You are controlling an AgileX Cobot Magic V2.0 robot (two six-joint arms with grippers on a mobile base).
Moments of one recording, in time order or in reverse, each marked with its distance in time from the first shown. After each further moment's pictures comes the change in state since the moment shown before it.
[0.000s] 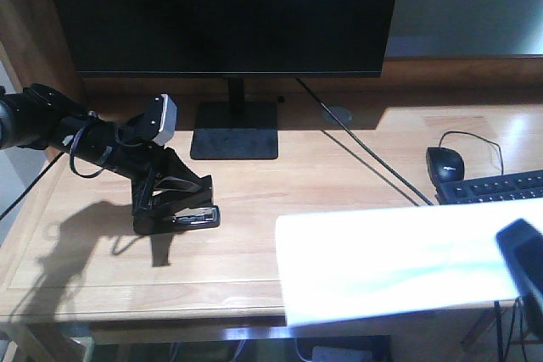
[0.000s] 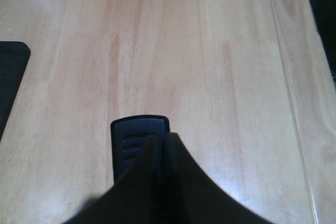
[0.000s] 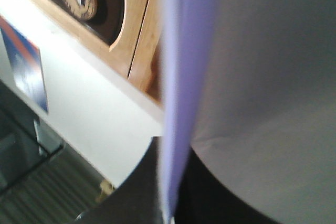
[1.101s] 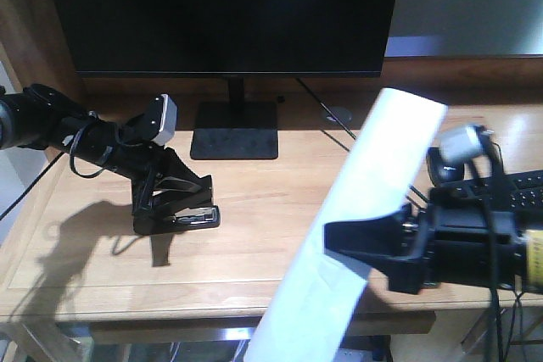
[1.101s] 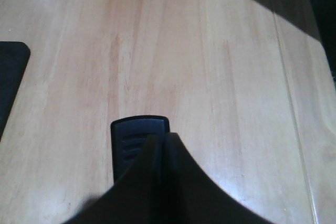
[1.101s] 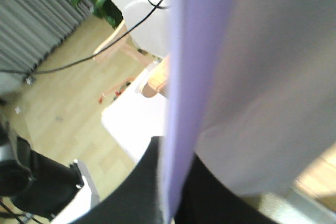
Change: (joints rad) left arm 0.000 0.000 0.000 0.000 0.000 0.000; right arm 0.099 0.601 -0.650 -1.217 0.084 0.486
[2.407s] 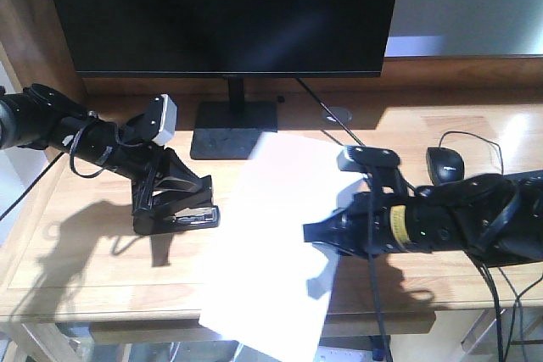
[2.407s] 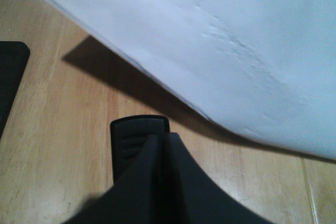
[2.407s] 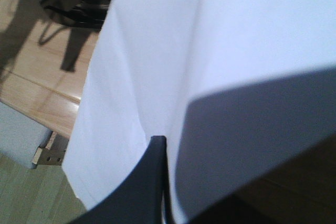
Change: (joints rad) left arm 0.000 0.000 0.000 0.001 0.001 0.000; right arm 0.106 0.543 -0.145 -0.031 0.458 0.048
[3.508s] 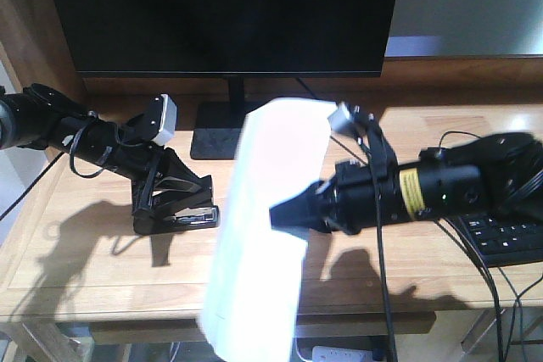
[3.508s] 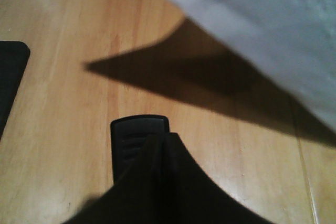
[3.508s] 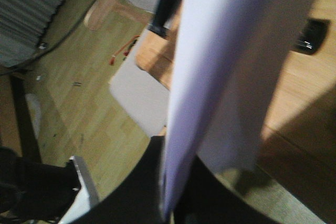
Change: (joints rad) left arm 0.000 0.000 0.000 0.000 0.000 0.000; right arm -0.044 -0.079 -0.141 0.016 -0.494 0.007
